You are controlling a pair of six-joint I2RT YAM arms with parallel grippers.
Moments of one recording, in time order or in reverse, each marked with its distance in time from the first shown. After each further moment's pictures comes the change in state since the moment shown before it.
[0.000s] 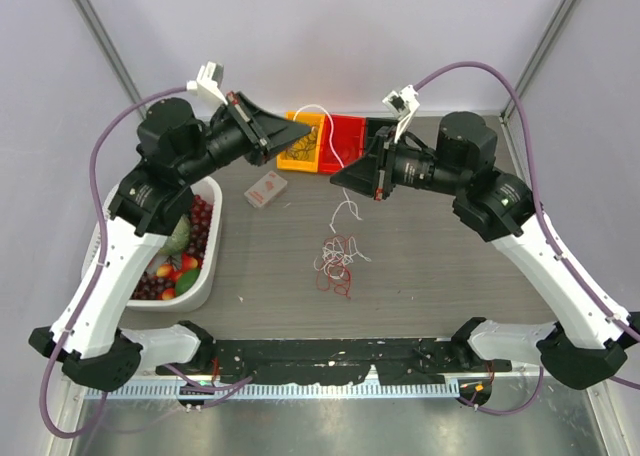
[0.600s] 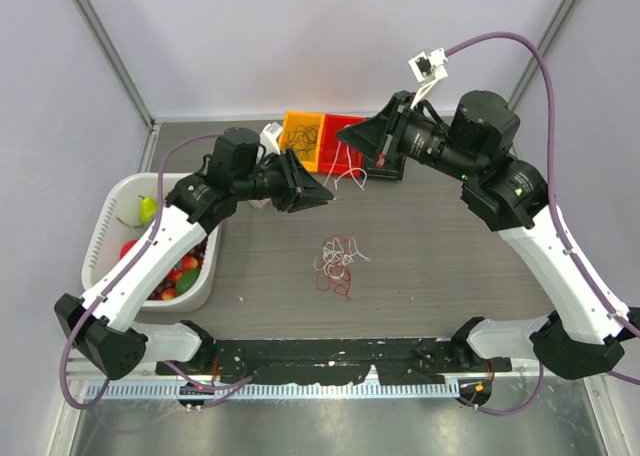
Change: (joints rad) left arm -0.019 0.046 -0.341 -0.123 0.142 0.085; right arm -0.002 0.045 0.180 0.018 0.214 0.067
